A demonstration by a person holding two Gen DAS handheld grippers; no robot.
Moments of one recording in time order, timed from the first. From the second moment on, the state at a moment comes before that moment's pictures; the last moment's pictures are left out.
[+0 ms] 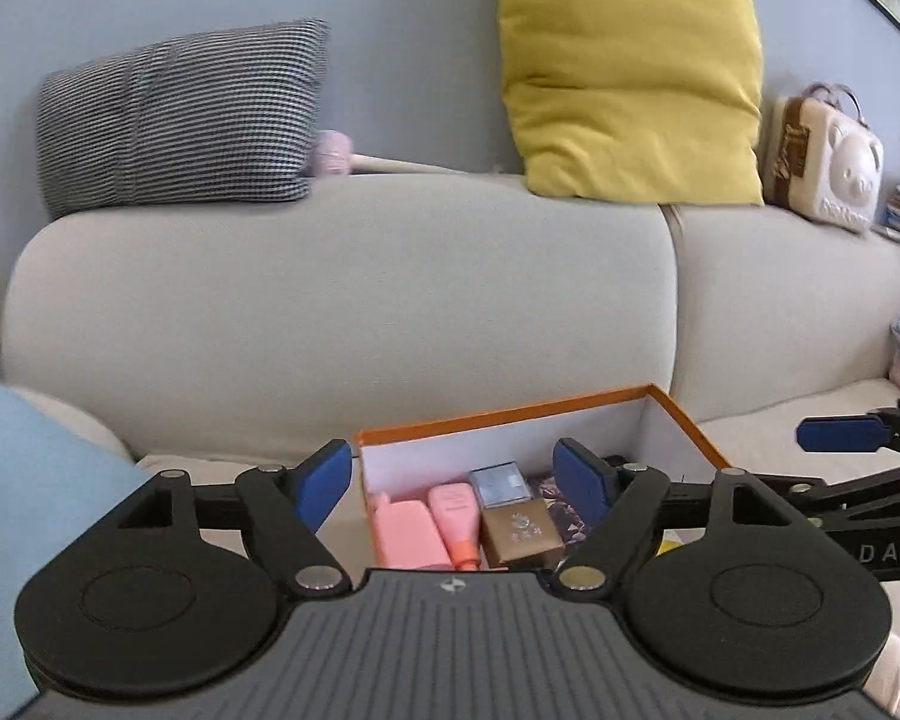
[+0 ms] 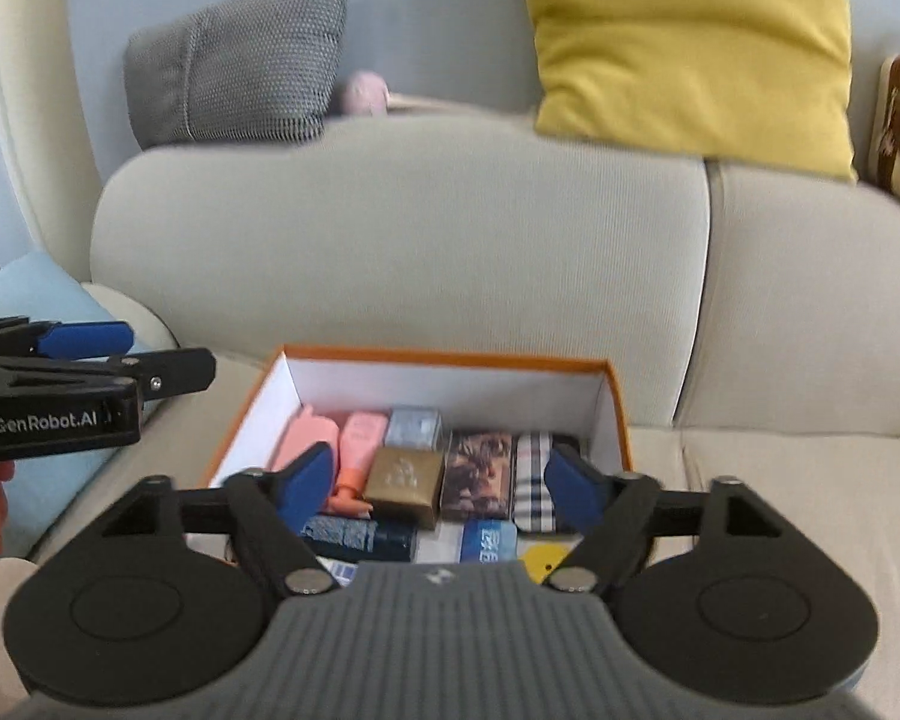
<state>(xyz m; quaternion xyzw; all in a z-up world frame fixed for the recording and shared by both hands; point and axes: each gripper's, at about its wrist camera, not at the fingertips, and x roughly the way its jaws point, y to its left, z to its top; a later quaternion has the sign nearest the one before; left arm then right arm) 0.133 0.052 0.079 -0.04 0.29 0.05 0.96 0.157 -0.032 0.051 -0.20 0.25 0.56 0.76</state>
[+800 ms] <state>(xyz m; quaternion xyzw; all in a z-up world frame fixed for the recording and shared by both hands) 0.081 0.050 0.032 -0.09 0.32 0.12 0.94 0.119 -0.084 0.010 -0.21 0.23 0.51 0.80</state>
